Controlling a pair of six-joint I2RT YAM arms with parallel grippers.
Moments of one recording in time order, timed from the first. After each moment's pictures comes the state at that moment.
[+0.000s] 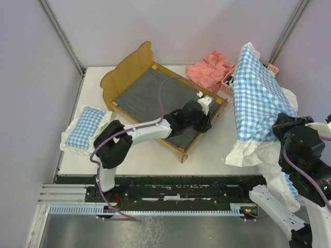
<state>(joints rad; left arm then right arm) -0.96 1.92 1.37 0.02 0.03 -0.30 0.41 0.60 1.31 -0.96 0.86 0.87</state>
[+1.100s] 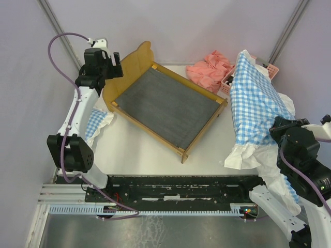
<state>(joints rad) -0.11 1.61 1.61 -0.41 -0.08 -0.08 0.41 0.57 1.26 -1.00 0.84 0.89</state>
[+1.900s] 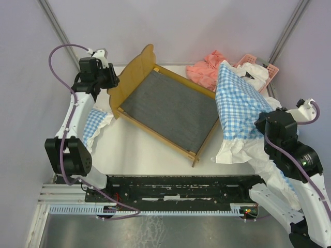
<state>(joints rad) 0.00 1.60 1.50 -0.42 0.19 -0.08 0.41 0.71 1.23 -0.98 0.75 0.87</state>
